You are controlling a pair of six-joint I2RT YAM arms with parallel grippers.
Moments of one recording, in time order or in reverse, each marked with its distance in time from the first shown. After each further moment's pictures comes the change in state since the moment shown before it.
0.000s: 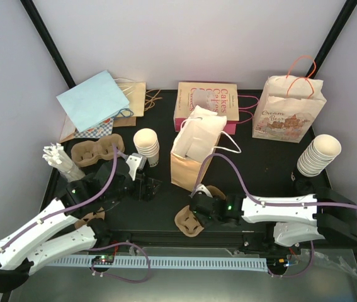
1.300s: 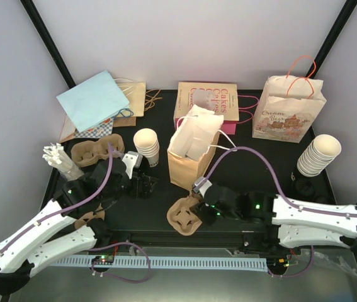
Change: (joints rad) left arm 0.024 -0.013 0.017 -0.031 -0.017 0.008; right arm 0.010 -0.253 0.063 -0.013 -0.117 -0.053
